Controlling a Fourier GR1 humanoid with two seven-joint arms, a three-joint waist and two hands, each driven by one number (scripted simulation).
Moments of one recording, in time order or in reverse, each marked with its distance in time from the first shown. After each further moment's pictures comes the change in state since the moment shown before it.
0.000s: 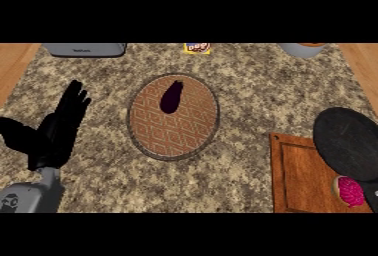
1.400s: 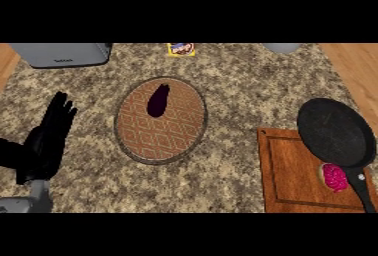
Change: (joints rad) left arm 0.087 0.041 0.015 0.015 0.046 0.026 -0.098; right arm -0.116 0.312 -0.175 0.322 -0.471 -0.308 -0.491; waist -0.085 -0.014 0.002
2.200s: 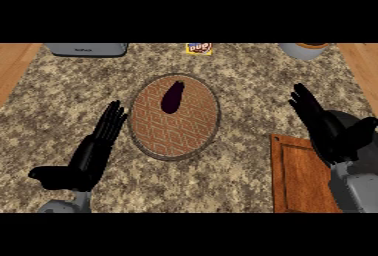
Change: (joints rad) left arm 0.009 -0.108 -0.197 0.024 -0.013 -0.159 -0.236; right arm -0.521 0.278 0.491 0.108 -0.096 -0.002 0.444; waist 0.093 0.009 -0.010
